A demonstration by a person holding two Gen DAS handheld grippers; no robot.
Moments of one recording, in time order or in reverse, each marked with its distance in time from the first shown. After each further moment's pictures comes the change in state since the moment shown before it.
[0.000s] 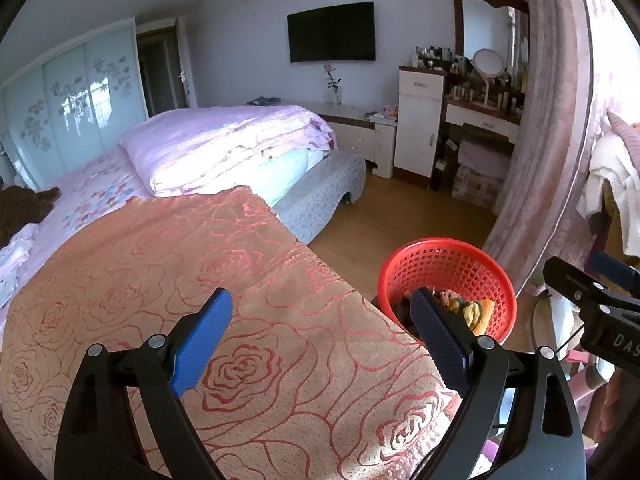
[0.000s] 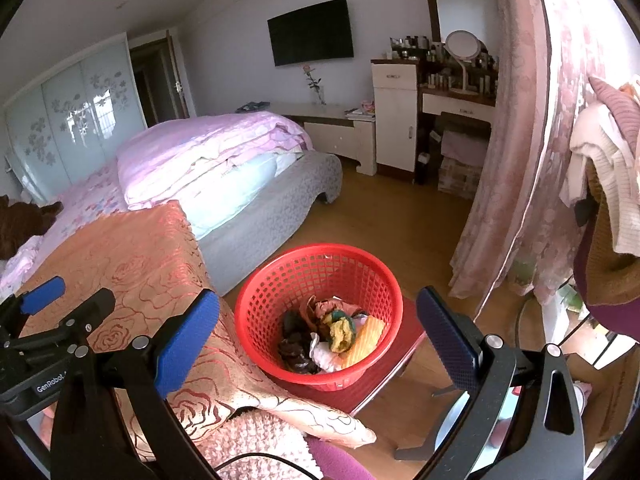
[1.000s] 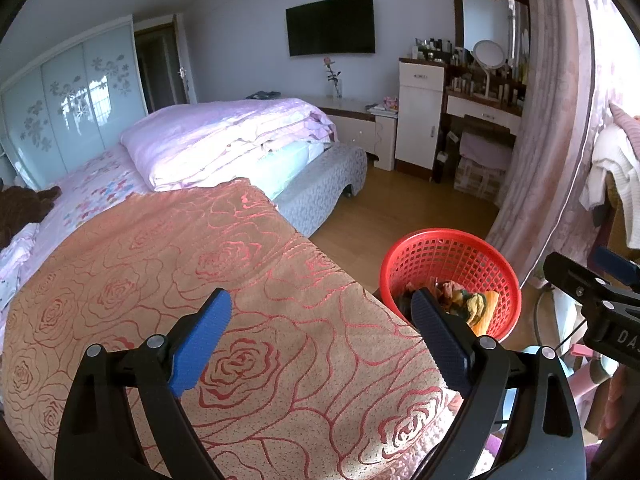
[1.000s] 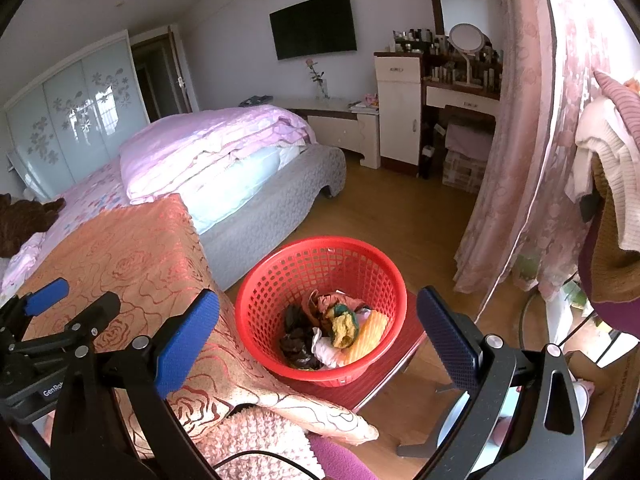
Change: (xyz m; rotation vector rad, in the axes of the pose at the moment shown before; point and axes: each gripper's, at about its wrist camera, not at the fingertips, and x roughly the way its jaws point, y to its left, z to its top) left arm 0.004 -0.005 -0.003 0.006 0.017 0.007; right arm 0.004 0.001 -0.002 0.001 0.013 0.012
